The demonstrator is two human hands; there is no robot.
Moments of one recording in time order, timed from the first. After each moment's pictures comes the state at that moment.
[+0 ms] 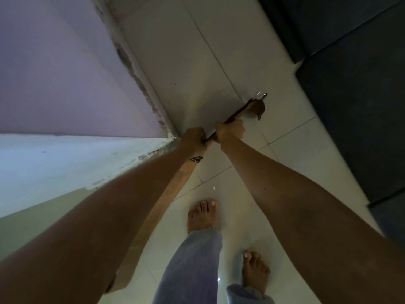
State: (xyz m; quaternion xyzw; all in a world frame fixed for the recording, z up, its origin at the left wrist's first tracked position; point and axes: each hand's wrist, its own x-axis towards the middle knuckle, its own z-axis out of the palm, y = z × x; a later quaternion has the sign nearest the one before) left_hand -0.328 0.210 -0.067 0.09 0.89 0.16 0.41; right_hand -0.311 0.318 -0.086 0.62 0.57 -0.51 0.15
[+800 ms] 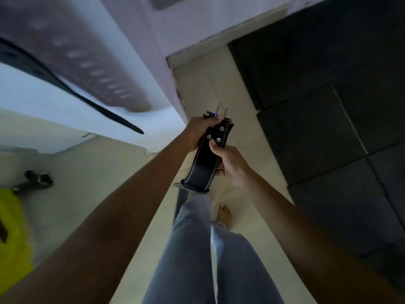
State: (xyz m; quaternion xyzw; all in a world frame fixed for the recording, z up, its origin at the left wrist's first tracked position) left_hand -0.229 0.211 0.460 -0.19 0.63 0.64 0.40; right_hand -0.126 0.309 0.470 0.34 0.55 -0.71 0.30
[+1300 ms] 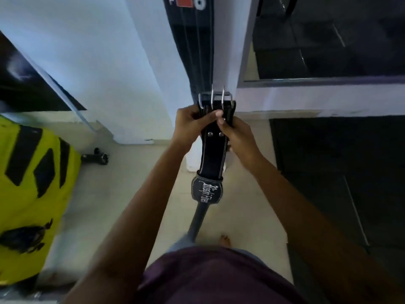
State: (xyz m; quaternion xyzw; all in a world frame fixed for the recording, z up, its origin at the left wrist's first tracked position) left_hand -0.087 0.068 0.785 -0.08 0.72 0.69 -0.04; right_hand -0.087 0.213 0.774 -0.01 0.72 -0.68 0.14
